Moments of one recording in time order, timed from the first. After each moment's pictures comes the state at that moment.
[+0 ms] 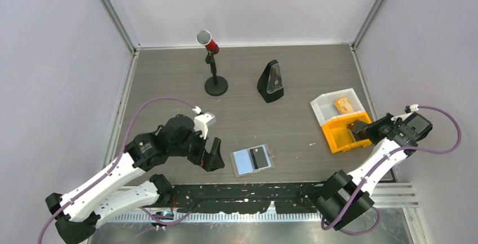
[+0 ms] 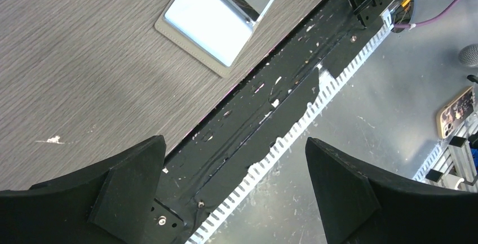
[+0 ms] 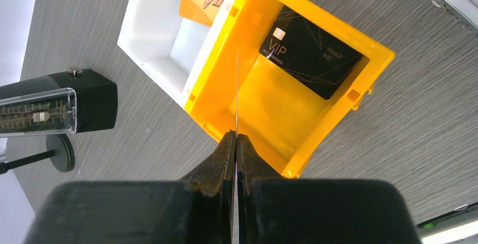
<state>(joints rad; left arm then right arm) -0.87 0.76 0.85 -0.87 0.24 -0.42 -0.93 0.92 0.77 -0.72 -0.52 0.23</state>
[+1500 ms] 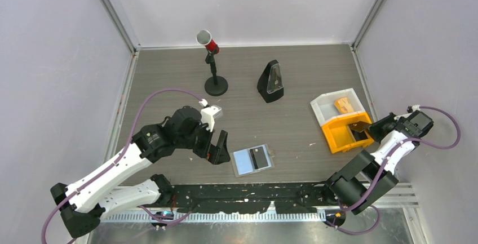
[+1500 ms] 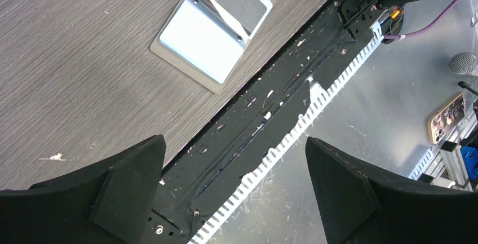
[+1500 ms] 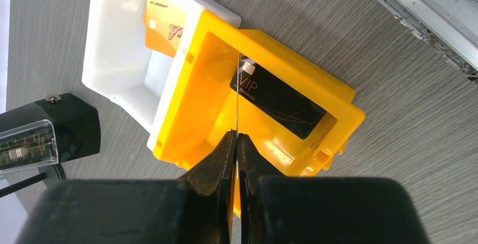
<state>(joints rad) -0.87 0.89 0.95 -0.85 0.25 -0.42 -0.94 1.14 0.75 -0.53 -0.49 0.24</state>
